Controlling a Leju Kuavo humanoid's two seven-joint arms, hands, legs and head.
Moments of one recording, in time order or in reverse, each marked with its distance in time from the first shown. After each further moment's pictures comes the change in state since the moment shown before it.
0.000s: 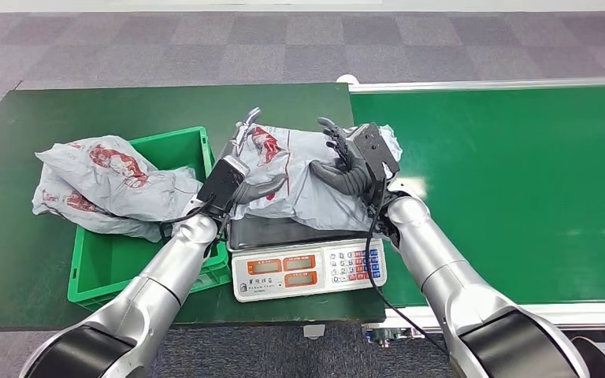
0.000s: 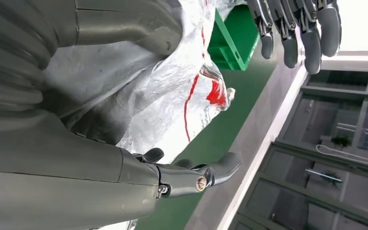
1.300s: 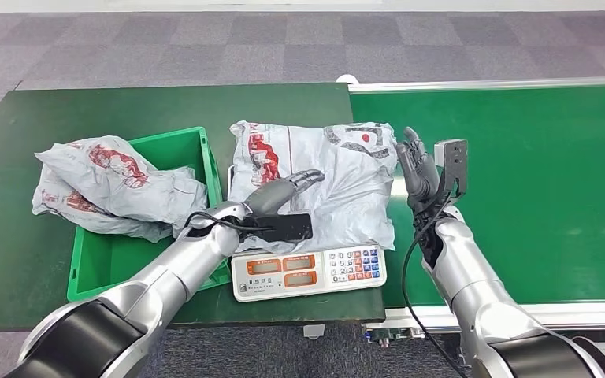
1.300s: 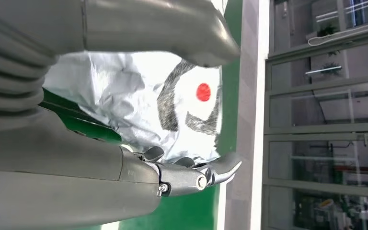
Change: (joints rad) left arm -0.131 -0.013 -0.270 0.261 -0.469 -0.186 0.121; right arm 0.085 -0.098 -0.248 0.046 -0.177 -0.098 -0.048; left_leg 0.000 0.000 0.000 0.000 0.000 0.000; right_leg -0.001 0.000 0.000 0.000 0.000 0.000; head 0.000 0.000
